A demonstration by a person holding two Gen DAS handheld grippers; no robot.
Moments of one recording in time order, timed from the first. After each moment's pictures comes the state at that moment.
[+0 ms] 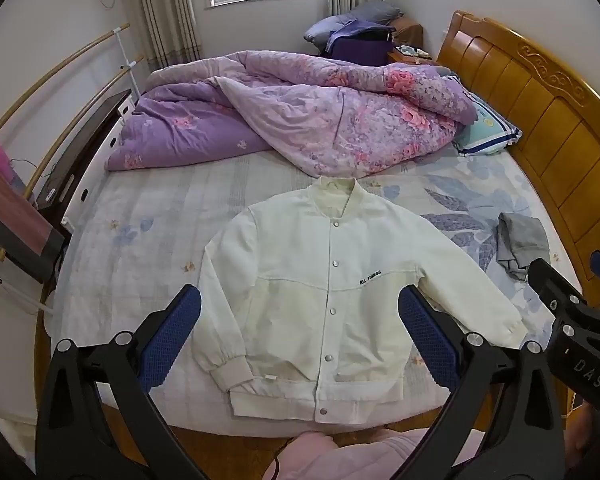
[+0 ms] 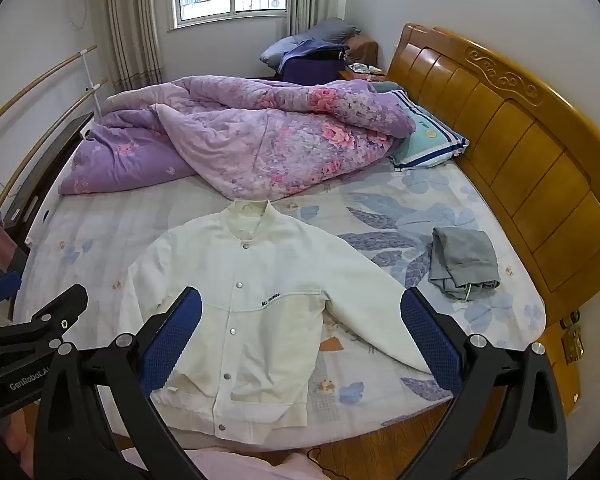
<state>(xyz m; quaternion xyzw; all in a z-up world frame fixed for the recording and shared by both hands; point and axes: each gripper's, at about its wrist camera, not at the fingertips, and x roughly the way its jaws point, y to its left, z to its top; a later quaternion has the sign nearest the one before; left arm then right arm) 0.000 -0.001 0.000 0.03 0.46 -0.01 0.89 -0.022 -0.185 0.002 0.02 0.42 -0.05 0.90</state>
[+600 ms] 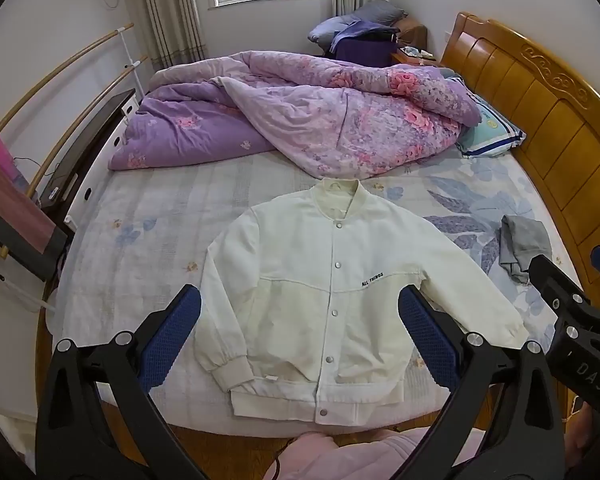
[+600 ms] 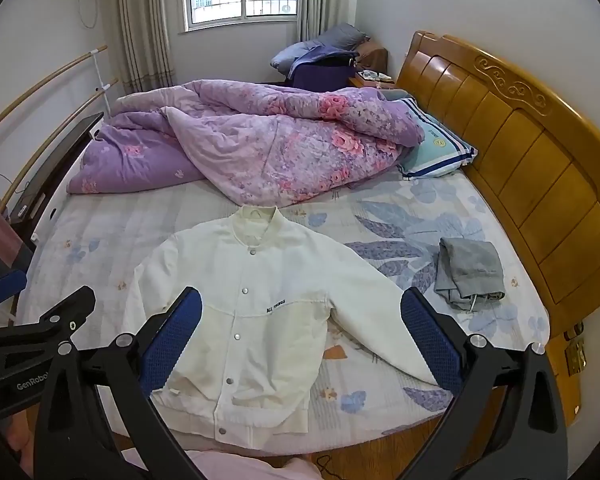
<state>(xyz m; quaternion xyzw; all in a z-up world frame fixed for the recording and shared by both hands) 0.000 0.000 0.000 0.03 0.46 -0.01 0.89 -0.017 -0.185 0.006 0.01 0.41 -0.03 0.91</state>
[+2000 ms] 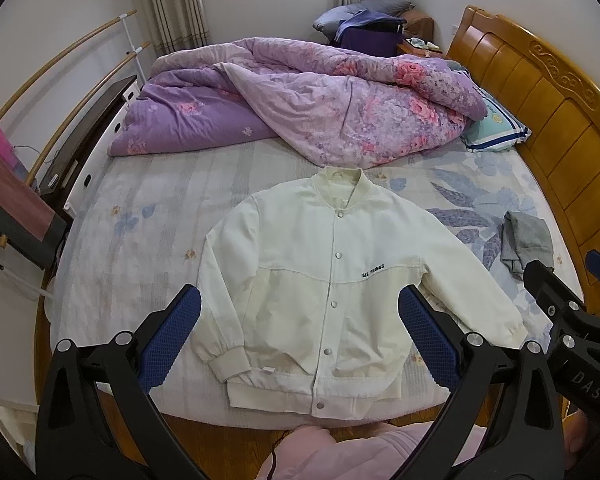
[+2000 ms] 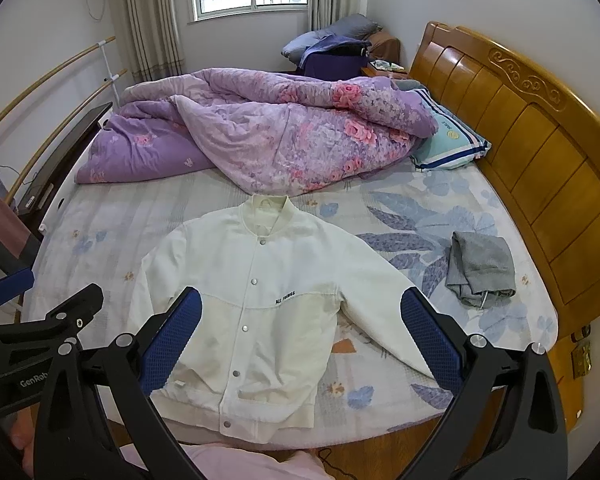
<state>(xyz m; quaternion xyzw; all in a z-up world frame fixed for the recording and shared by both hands) 0.005 0.007 -0.016 0.02 0.48 0.00 0.88 -0.006 -0.183 -0.008 0.01 0.43 -0.01 0.90</state>
